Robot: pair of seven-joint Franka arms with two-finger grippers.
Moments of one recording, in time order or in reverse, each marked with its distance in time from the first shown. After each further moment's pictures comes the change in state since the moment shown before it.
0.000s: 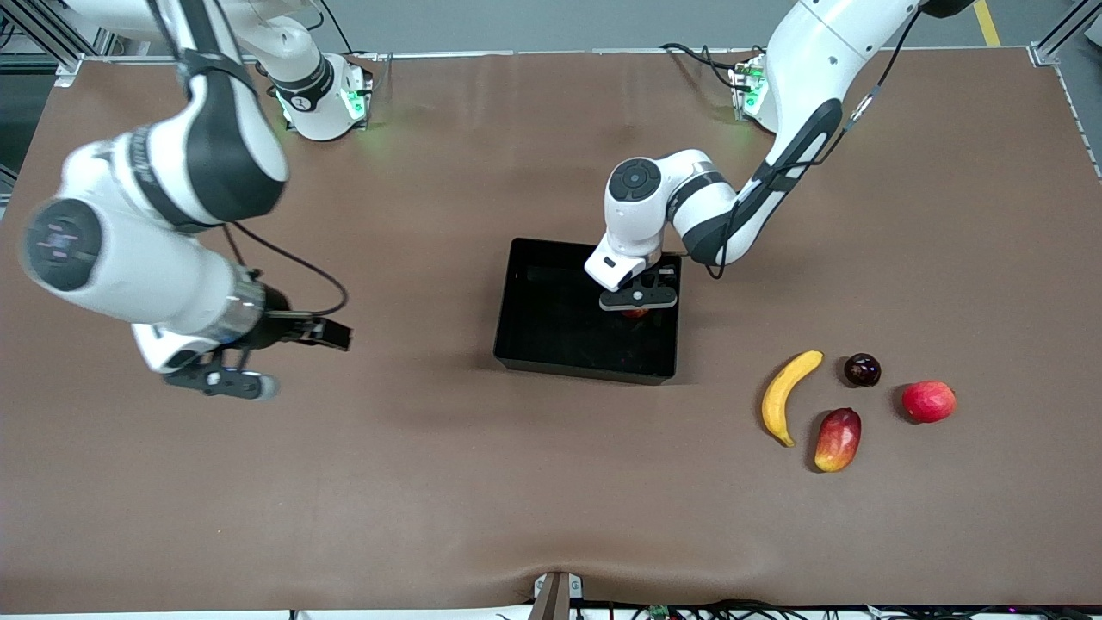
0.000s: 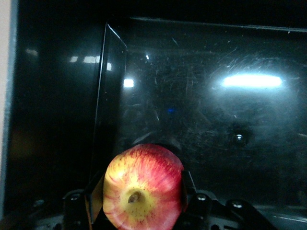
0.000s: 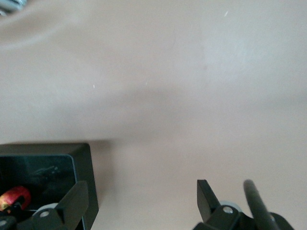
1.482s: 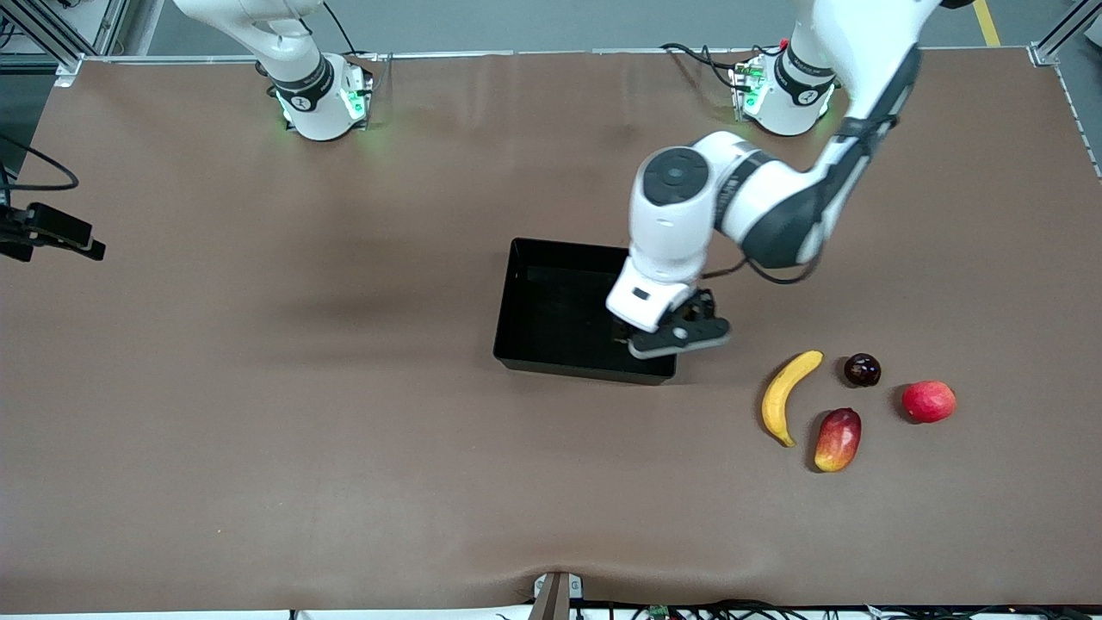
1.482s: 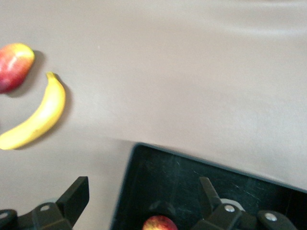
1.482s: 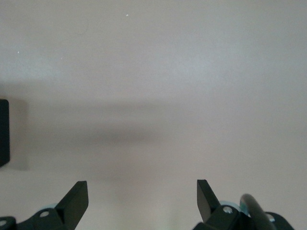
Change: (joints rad) left arm 0.073 -0.046 -0.001 0.465 -0.166 -0.345 0.218; right arm -0.260 -0.318 -0.089 -0.195 -0.130 -0.174 -0.543
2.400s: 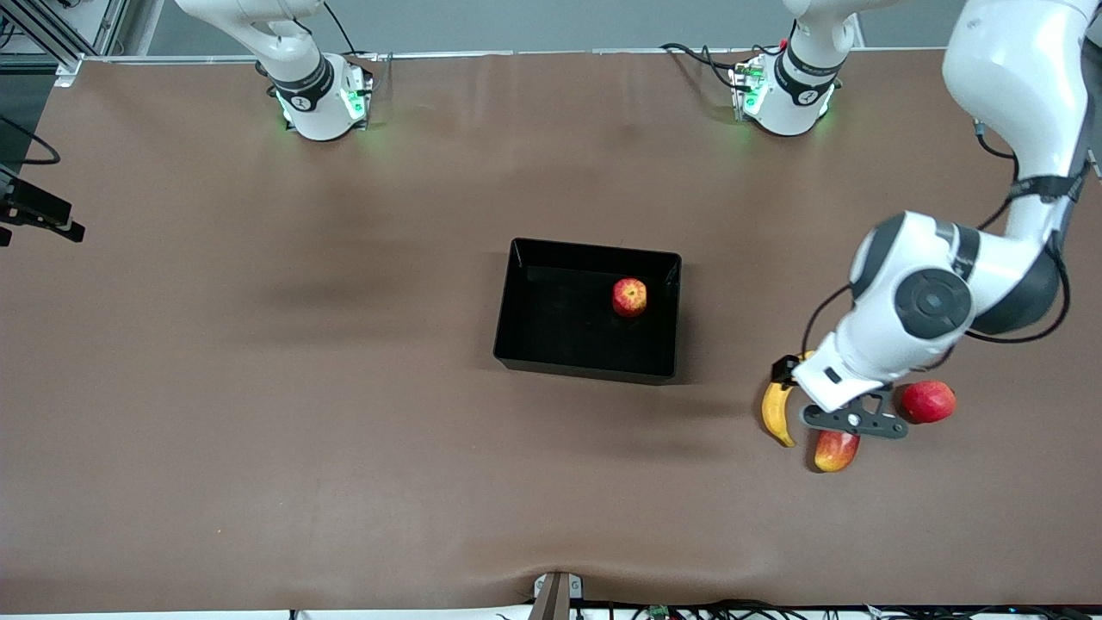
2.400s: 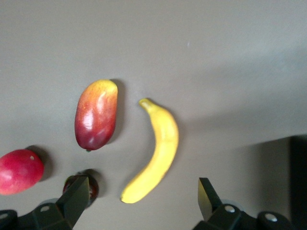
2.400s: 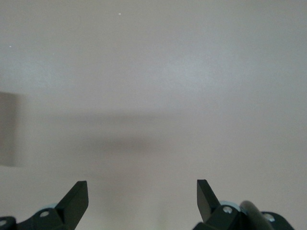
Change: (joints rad) left arm 0.362 0.086 0.003 -0.008 -0.061 -0.032 0.791; right arm -0.045 -0.103 0.021 -0.124 -0.024 0.066 -0.041
